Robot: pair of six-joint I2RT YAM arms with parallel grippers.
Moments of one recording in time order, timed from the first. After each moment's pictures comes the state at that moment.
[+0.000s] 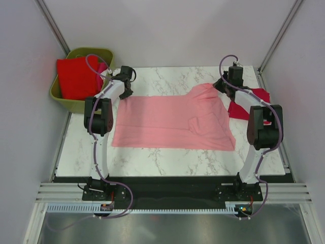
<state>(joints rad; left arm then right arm) -0.16 2.33 1.89 -0.60 -0.43 -0.62 0.04 1.94 1.38 0.02 -0.07 0.61</state>
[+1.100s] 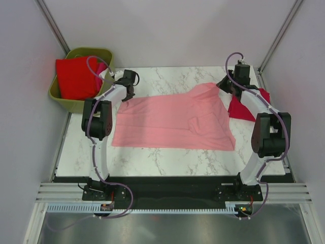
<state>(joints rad) -0.21 2.22 1.71 -0.48 -0.50 -0.63 0.01 1.81 1.37 -0.12 -0.12 0.58</state>
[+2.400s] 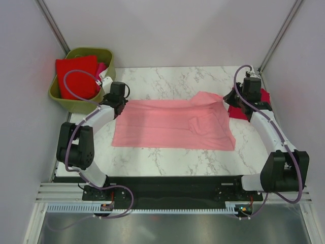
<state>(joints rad) -0.22 1.66 1.08 -0.11 -0.51 -0.63 0.01 1.39 1.09 -0.29 -0.11 0.53</state>
